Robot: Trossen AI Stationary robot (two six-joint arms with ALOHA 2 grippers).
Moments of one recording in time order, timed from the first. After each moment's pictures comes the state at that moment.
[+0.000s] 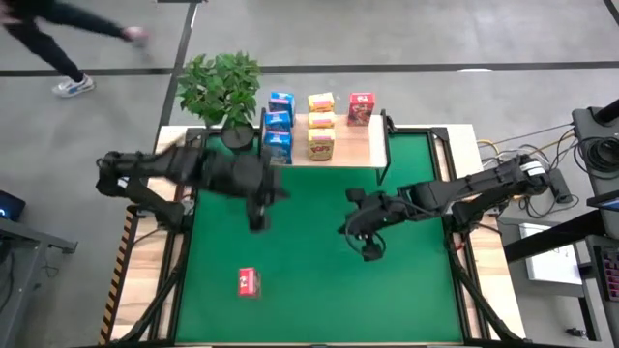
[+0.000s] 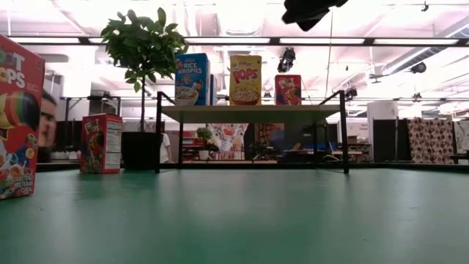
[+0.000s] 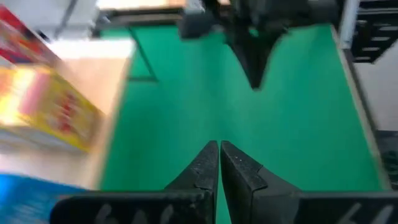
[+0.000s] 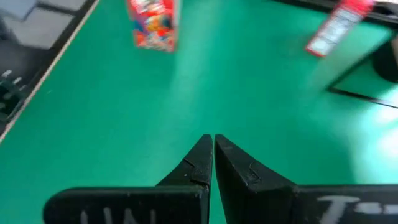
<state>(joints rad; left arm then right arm) -0.17 1.46 1.78 -1.05 -0.21 -0.09 0.22 1.39 1.17 -0.47 0.03 -0.08</state>
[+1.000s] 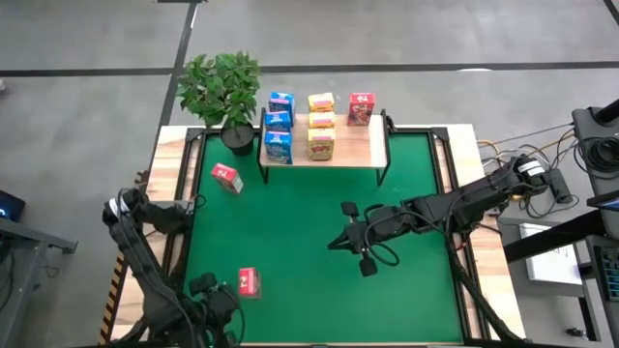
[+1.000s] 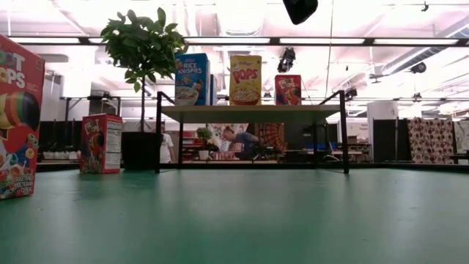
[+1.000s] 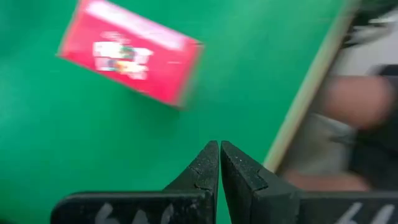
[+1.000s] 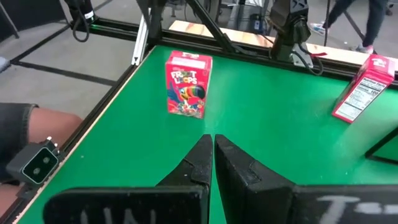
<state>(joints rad) -1.02 1.76 1.52 -1.19 -0.34 -1.50 0.30 1.39 0.99 0.00 0.03 -0.03</state>
